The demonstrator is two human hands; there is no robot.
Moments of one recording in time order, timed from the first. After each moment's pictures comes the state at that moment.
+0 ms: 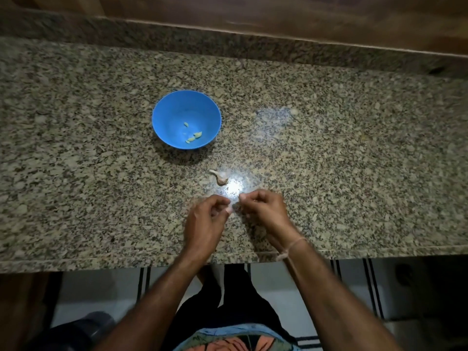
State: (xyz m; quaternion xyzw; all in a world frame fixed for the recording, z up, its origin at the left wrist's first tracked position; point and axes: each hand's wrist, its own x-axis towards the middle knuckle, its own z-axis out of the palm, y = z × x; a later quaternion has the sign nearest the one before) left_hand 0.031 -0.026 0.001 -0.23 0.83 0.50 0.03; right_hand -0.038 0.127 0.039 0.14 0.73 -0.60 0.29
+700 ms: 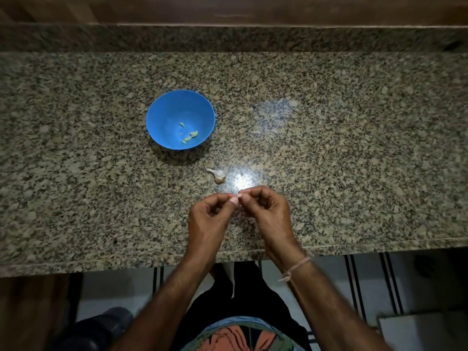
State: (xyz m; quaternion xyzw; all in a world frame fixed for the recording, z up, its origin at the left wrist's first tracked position) left_hand 0.028 0.000 0.060 -0.30 0.66 0.69 0.01; right_hand -0.014 0.129 0.054 0.11 0.66 -0.72 0.19
